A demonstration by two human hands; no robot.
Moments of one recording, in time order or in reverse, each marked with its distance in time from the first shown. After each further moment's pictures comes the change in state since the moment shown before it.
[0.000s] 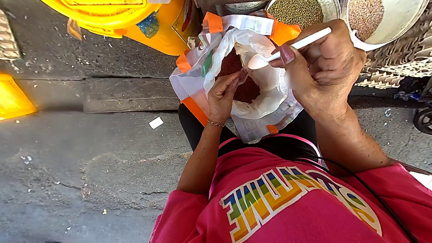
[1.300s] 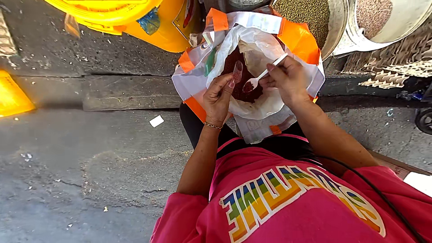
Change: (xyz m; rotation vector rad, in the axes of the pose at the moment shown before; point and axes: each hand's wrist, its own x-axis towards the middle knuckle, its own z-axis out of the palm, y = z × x) left_hand 0.000 0.000 -0.017 -0.059 0.045 -0.014; right_hand -0.049 0.086 0.036 0.333 0.022 0.808
